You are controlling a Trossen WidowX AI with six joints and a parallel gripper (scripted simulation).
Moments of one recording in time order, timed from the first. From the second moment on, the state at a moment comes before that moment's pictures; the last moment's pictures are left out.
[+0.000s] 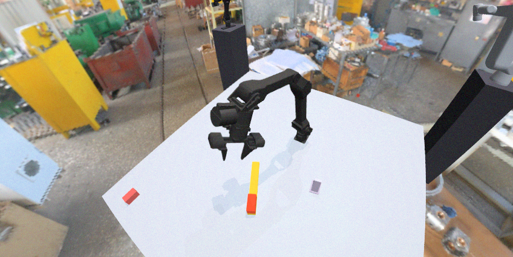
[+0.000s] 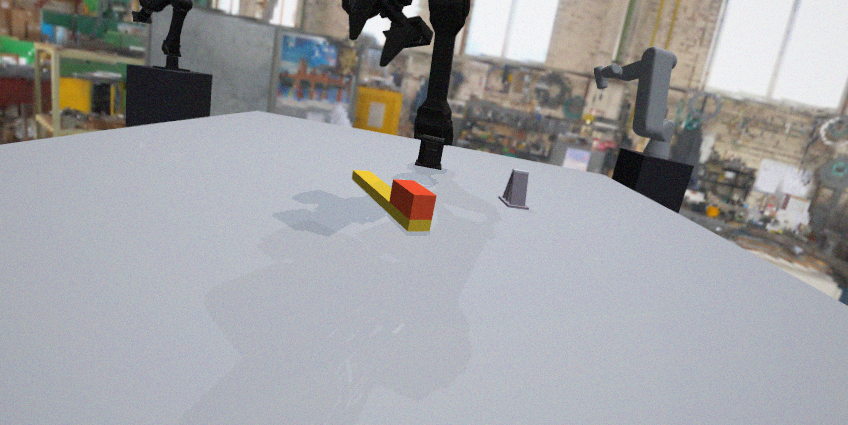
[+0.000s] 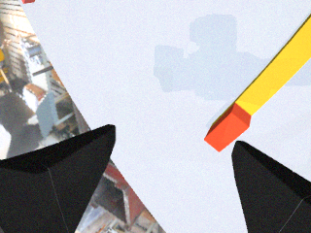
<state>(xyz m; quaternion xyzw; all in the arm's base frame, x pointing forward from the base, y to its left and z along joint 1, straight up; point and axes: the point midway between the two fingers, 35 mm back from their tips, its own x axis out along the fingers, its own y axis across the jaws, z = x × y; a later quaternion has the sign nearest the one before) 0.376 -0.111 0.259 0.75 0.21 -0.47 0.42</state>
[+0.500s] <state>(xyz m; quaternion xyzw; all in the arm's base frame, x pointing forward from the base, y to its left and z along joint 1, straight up) 0.373 -0.071 0.180 0.72 0.19 -0.62 0.23</state>
